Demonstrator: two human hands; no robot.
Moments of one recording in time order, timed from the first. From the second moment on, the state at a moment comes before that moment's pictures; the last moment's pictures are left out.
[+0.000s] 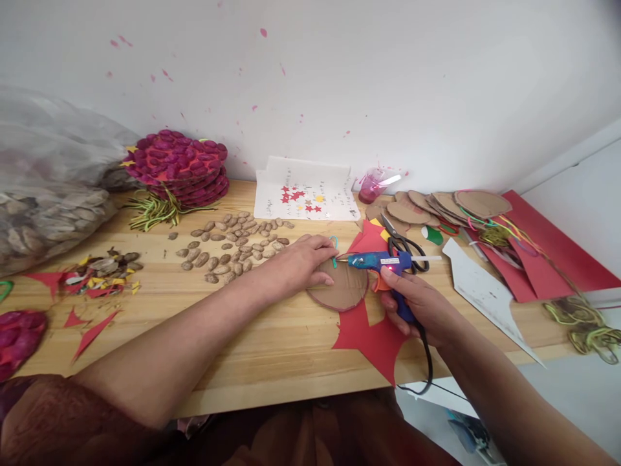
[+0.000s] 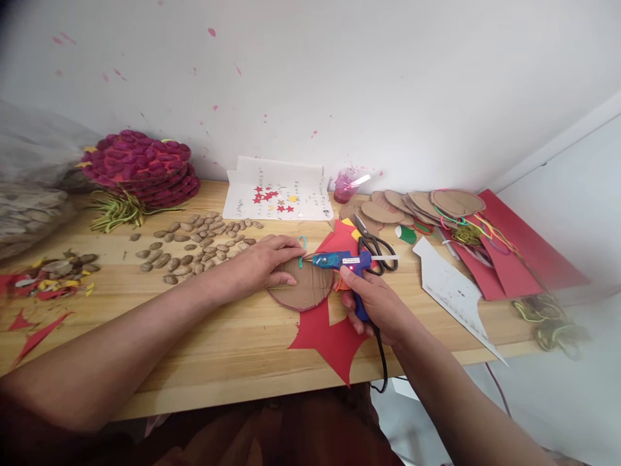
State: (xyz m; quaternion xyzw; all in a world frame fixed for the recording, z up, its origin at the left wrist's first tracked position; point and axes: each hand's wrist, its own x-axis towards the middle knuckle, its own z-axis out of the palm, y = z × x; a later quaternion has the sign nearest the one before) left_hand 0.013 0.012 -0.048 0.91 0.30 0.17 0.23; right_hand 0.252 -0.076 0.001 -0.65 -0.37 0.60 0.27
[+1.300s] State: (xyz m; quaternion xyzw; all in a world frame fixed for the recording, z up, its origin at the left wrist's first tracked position) left_hand 0.015 0.011 -0.050 0.92 0.31 0.15 0.20; right_hand 0.259 -0.085 0.000 -0.65 -0.35 0.63 0.25
